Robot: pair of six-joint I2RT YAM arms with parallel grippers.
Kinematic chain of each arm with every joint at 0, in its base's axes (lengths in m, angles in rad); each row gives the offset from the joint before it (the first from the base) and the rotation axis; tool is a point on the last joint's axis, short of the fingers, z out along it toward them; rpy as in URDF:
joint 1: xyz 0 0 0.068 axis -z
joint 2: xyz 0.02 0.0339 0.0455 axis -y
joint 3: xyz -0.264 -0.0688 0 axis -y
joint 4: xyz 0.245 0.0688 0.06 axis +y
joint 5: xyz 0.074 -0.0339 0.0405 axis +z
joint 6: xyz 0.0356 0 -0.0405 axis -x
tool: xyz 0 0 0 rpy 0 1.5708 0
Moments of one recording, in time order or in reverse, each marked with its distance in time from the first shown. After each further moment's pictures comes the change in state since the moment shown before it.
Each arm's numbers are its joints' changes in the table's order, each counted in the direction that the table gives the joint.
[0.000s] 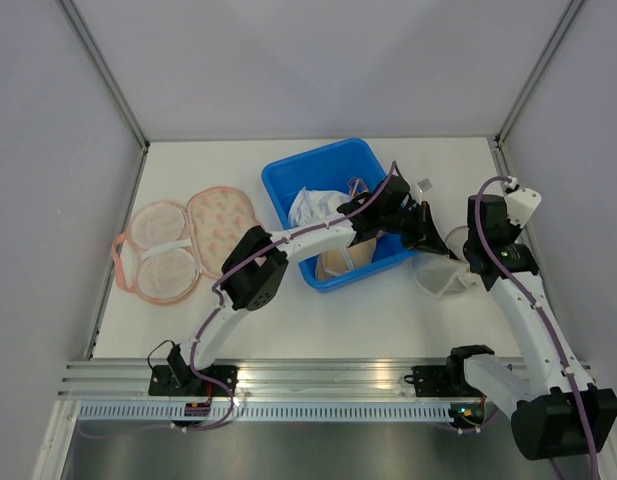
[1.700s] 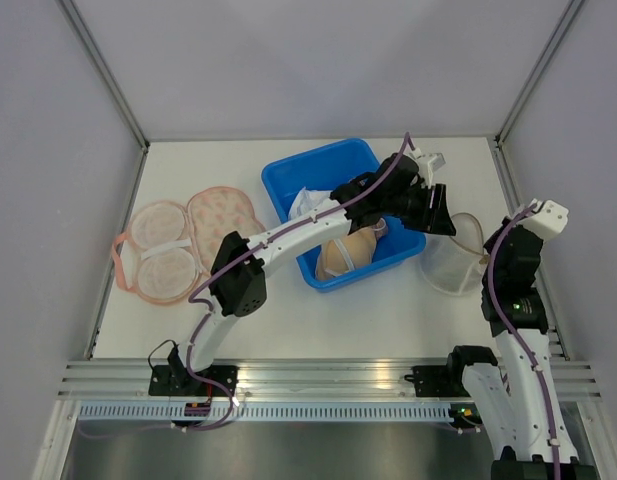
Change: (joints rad) left arm 0.035 0.115 0.180 0.322 0.240 -0.398; right arm 0.149 0.335 -0.210 -0.352 0.206 0.211
